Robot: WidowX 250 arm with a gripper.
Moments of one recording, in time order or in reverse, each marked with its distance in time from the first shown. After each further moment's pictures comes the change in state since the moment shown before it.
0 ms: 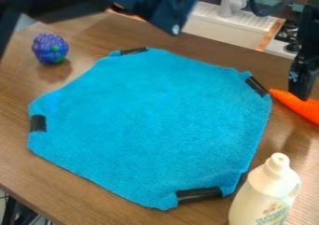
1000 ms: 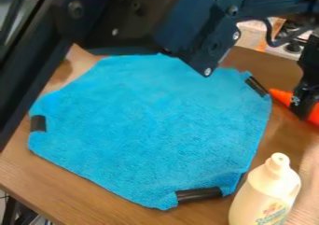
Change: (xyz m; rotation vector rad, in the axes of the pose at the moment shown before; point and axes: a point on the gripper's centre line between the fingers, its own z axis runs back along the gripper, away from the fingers) arm -0.006 0.002 -0.041 0.079 -0.087 0.032
